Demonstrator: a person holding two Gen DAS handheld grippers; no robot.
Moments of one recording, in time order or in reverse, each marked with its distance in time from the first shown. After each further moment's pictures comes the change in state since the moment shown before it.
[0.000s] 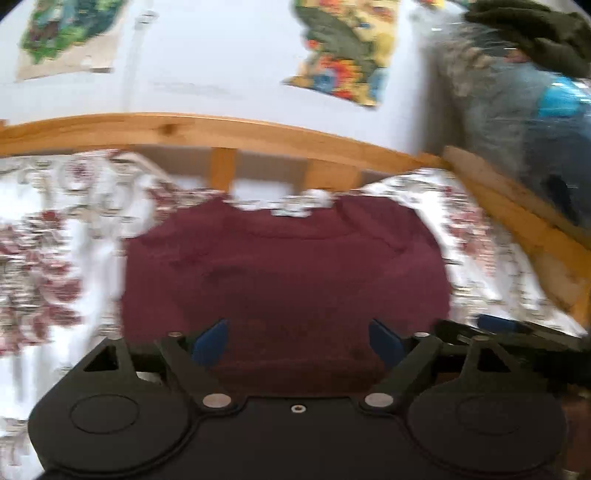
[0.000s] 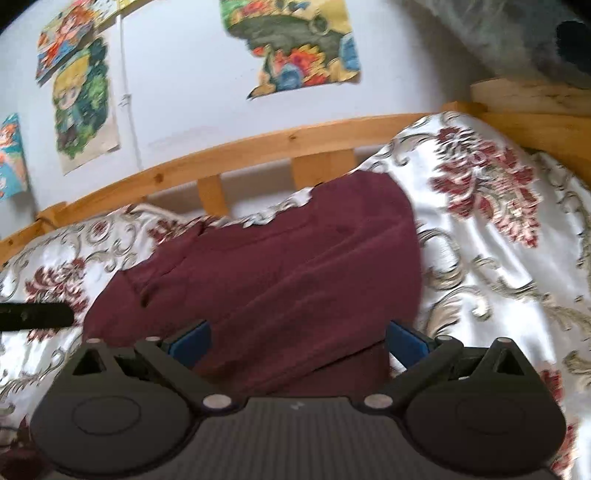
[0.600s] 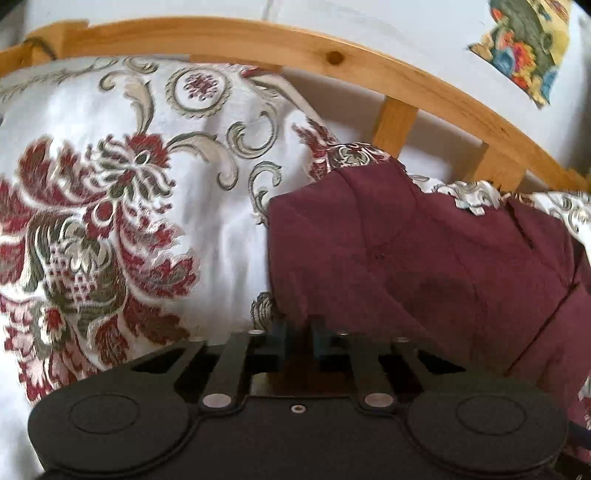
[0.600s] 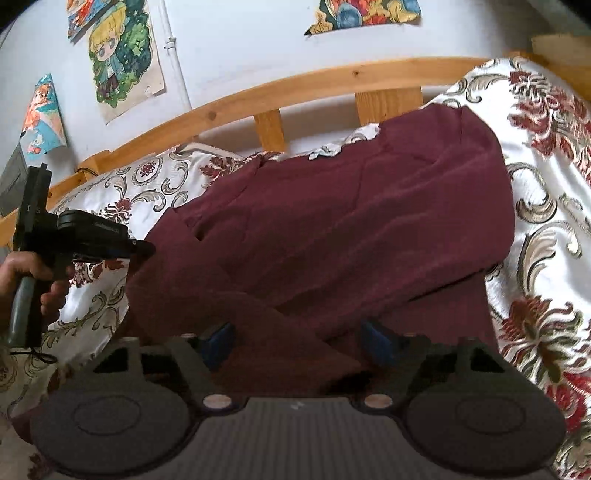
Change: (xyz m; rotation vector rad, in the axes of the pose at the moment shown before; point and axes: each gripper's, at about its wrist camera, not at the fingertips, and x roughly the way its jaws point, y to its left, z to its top) left arm 0.090 0.128 0.031 -0.190 0.167 0.216; right arm 0.022 0.029 -0.027 -0.033 0.164 0.162
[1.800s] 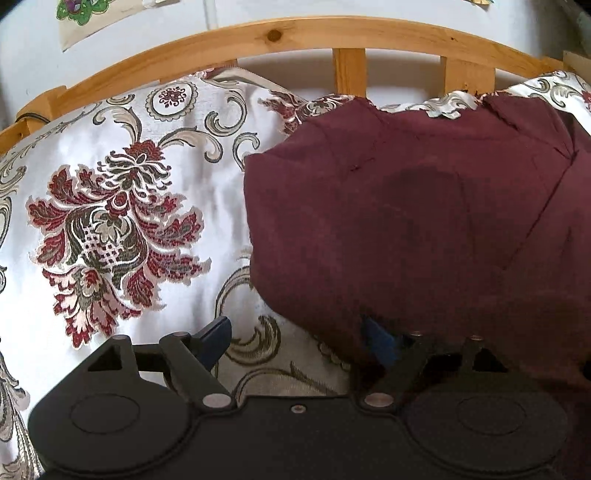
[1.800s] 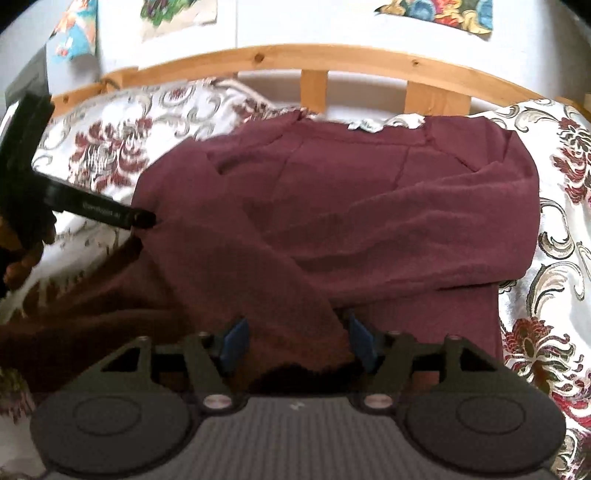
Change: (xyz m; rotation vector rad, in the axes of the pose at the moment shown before) left arm -0.039 -0.039 -0.068 0.278 0.046 0.153; right arm 0.004 0.039 -0.011 -0.297 0.144 -0.040
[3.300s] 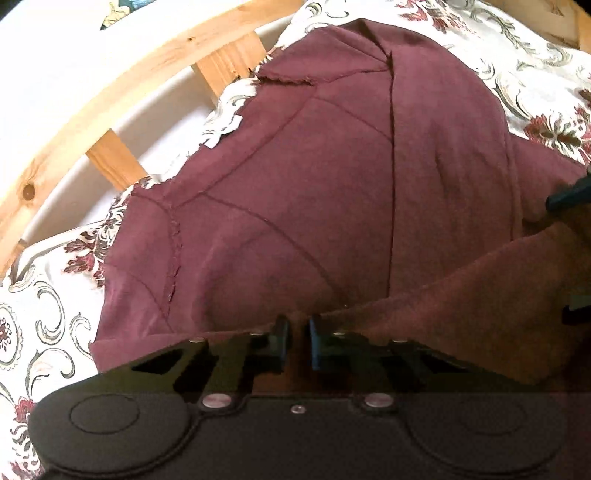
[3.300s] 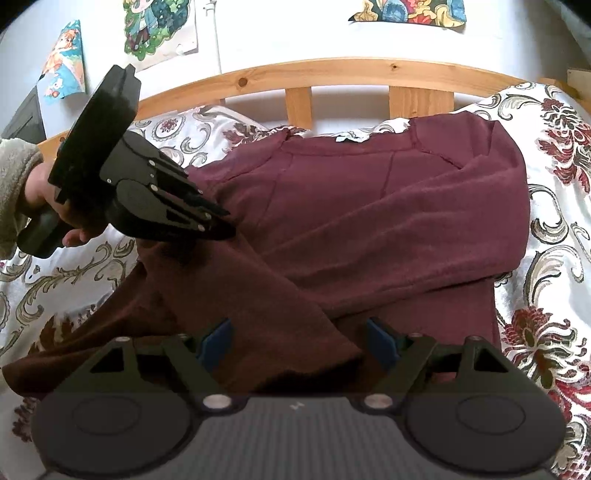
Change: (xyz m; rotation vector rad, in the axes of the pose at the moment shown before) left arm 0.022 -0.096 0.058 0.709 -0.017 -0.272; right arm -0.008 -0.016 0.000 0.113 -0.067 0.055
